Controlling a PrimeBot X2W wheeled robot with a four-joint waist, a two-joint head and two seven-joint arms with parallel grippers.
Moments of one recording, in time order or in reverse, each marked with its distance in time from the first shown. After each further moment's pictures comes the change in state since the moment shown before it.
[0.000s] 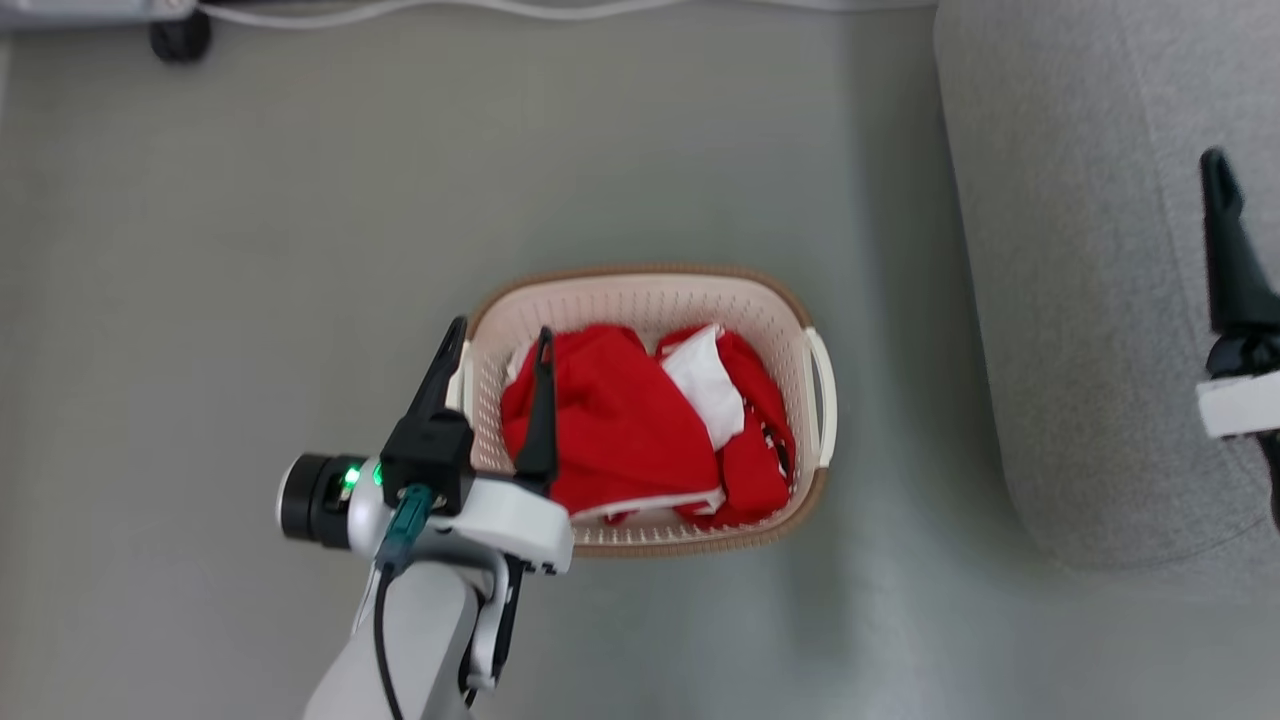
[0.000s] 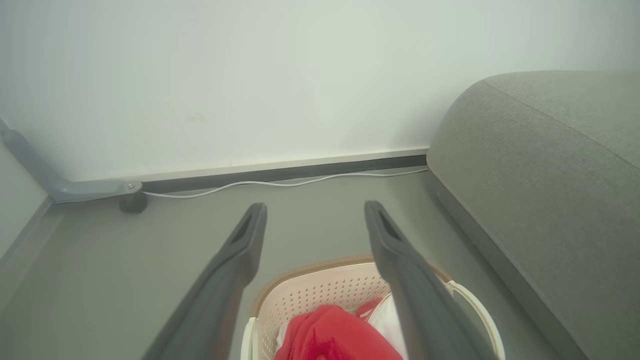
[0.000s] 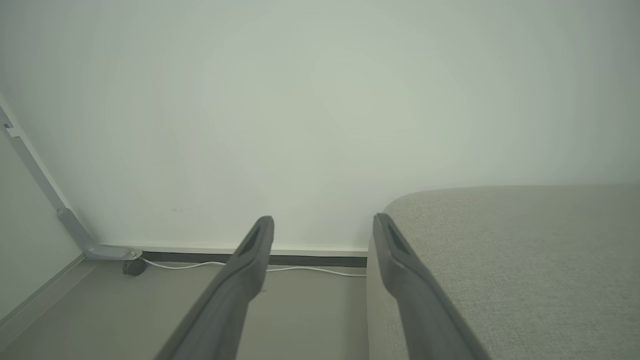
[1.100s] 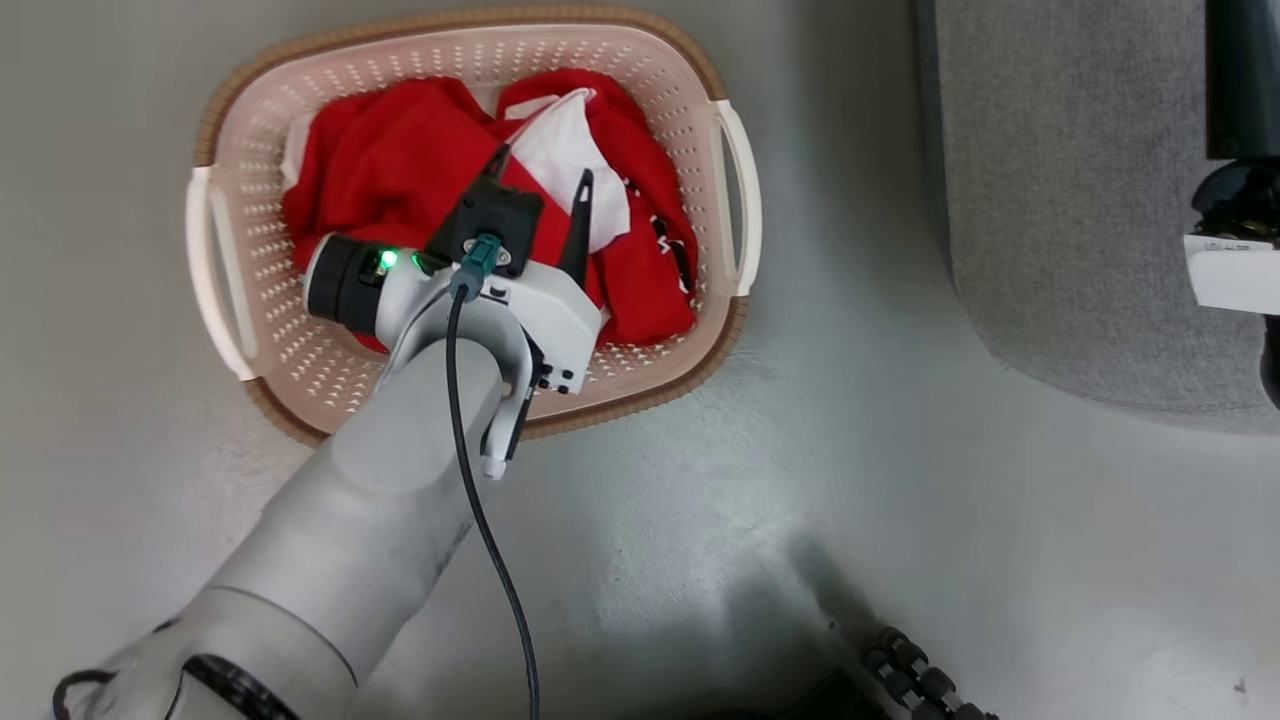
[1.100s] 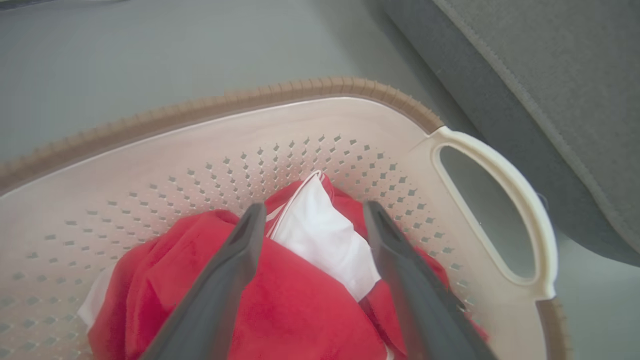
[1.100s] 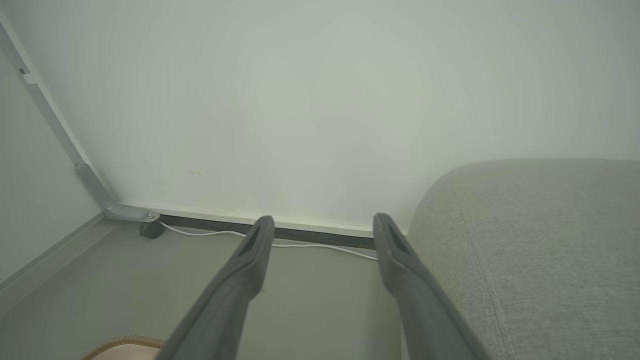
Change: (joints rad) left arm -0.623 0.004 -0.504 0.590 -0.407 0.010 -0.004; right arm -0.271 -0.011 0.120 -0.270 0.057 0.000 -0.003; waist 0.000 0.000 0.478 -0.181
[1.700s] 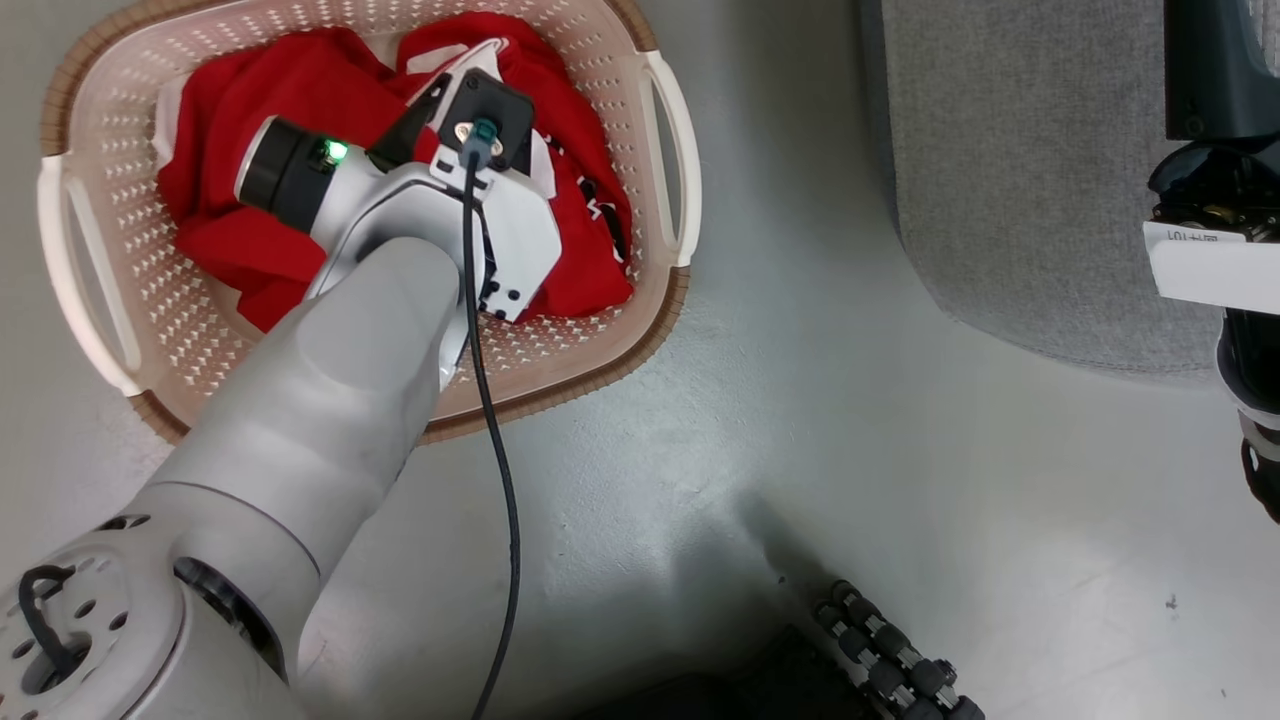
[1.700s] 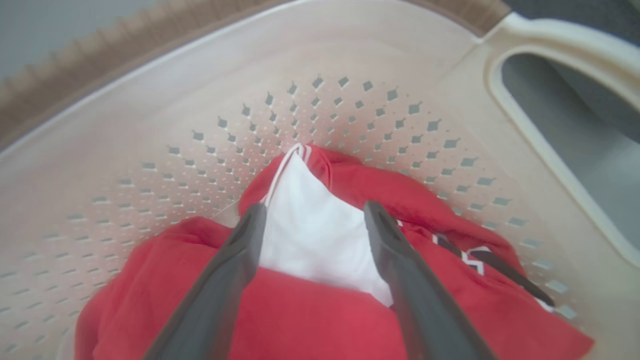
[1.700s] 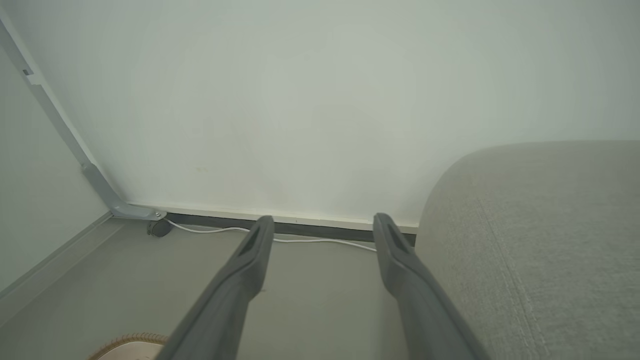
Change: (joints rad) left arm -0.225 0.008 -0.264 0.212 -0.067 -0.036 0.158; right arm -0.059 0.051 0.045 -0.051 0.025 0.000 -0.004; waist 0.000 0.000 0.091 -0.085
